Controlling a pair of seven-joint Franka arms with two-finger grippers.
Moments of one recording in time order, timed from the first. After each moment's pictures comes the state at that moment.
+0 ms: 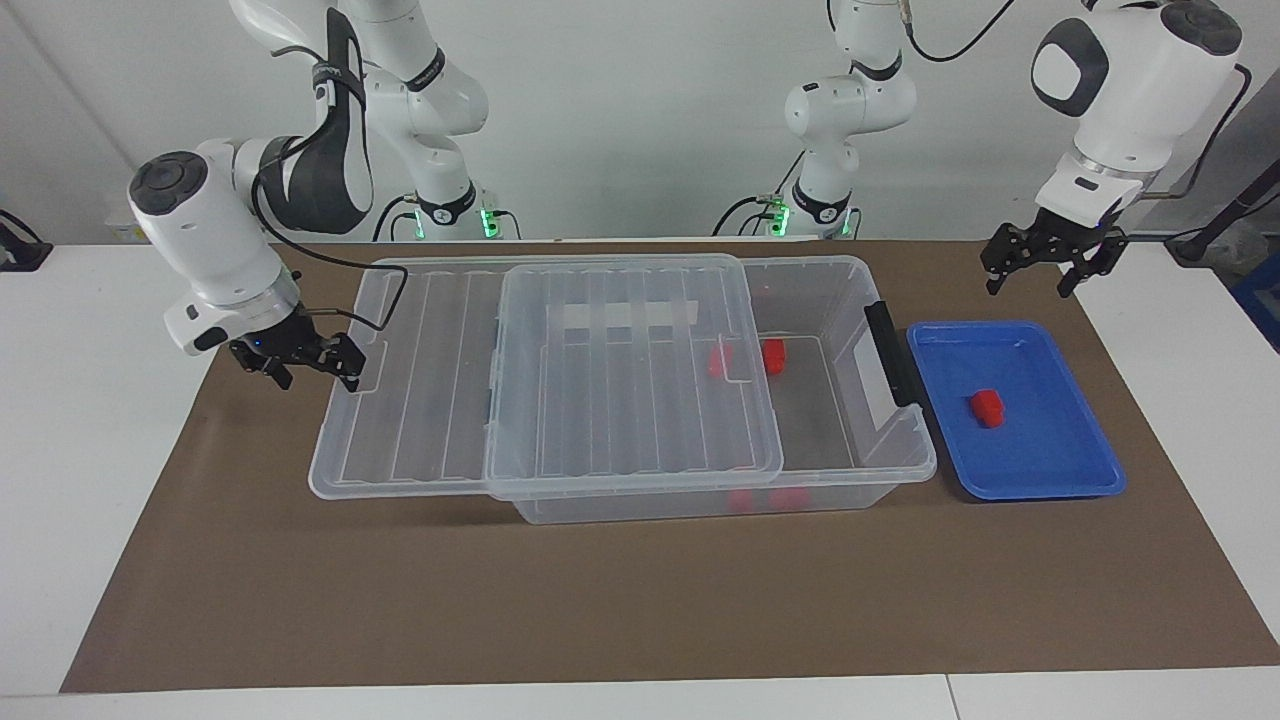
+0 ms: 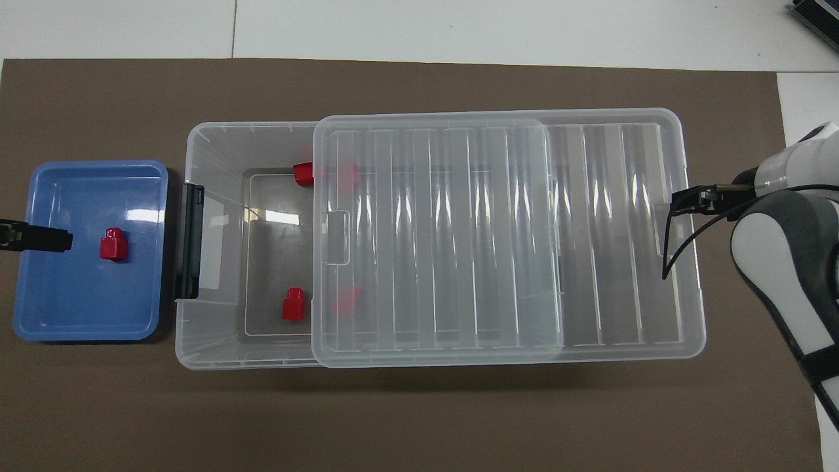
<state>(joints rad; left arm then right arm) 0.16 -0.13 -0.04 -1.93 0.02 1.88 0.30 -0.09 0.10 -0.01 -1.89 0.01 2.01 -0.01</state>
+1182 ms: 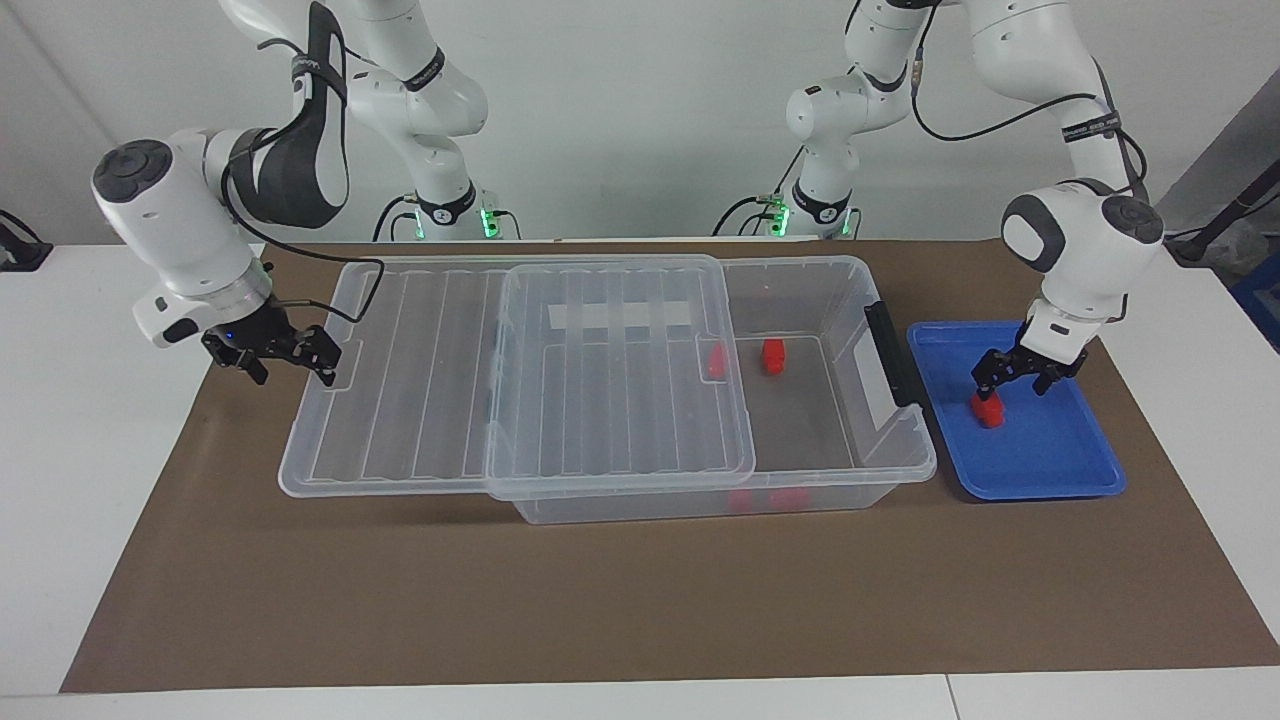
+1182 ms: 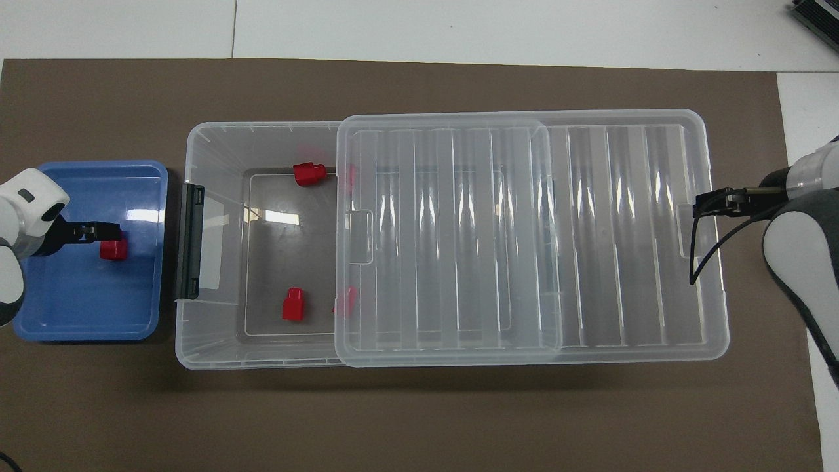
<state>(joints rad) 0.24 0.16 -0.04 -2.13 0.02 2.40 0.18 -0.13 0.07 0.00 -1.88 0.01 1.98 -0.07</state>
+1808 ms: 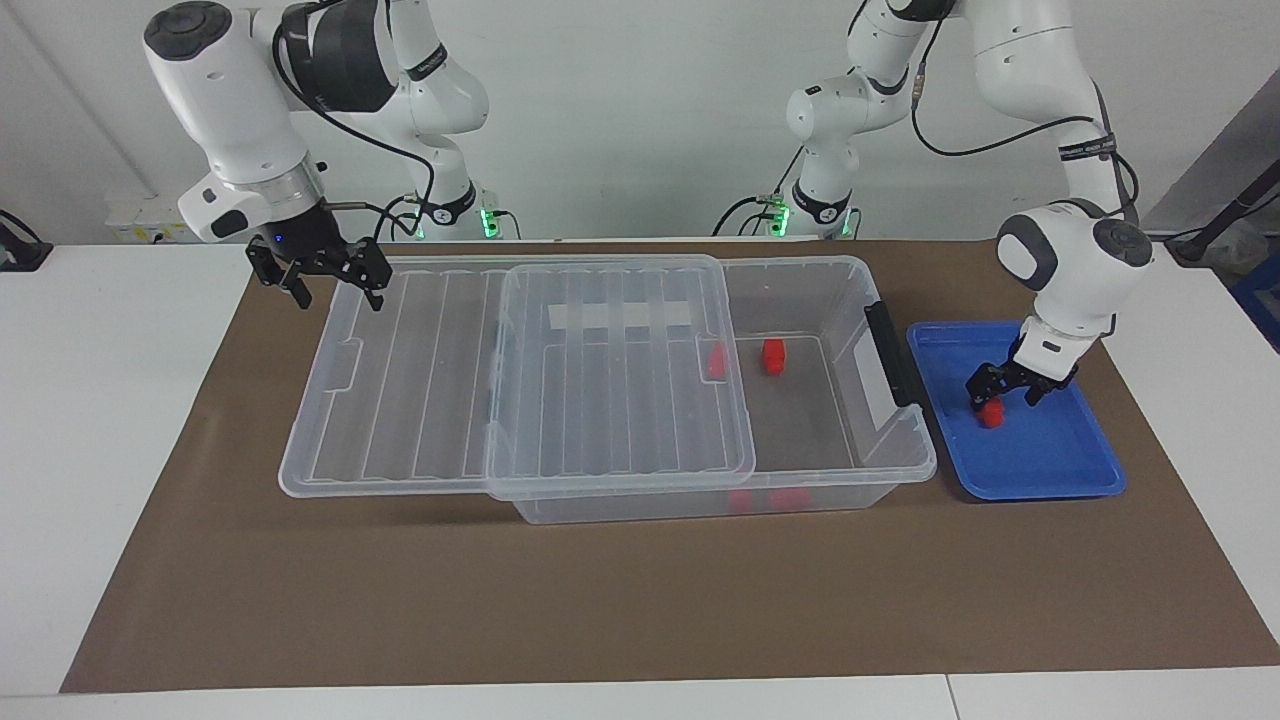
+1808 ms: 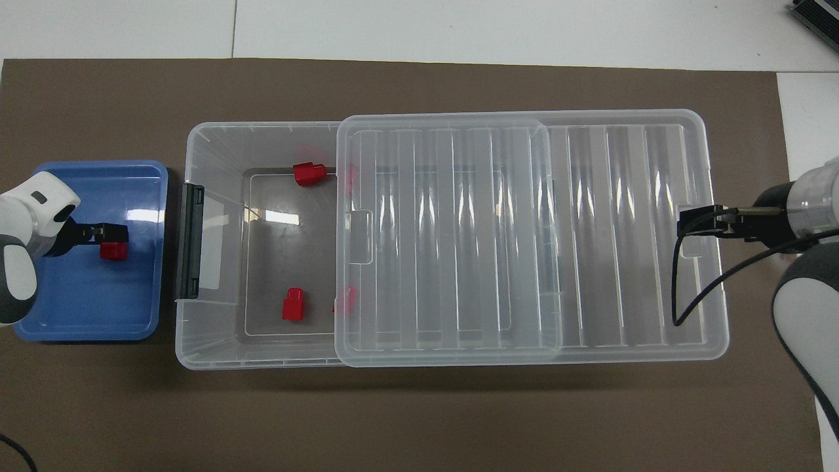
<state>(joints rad) 0.25 0.20 -0.04 -2.14 0.02 2.44 0.18 0.00 -0.12 0.01 -1.84 0.01 1.77 0.10</state>
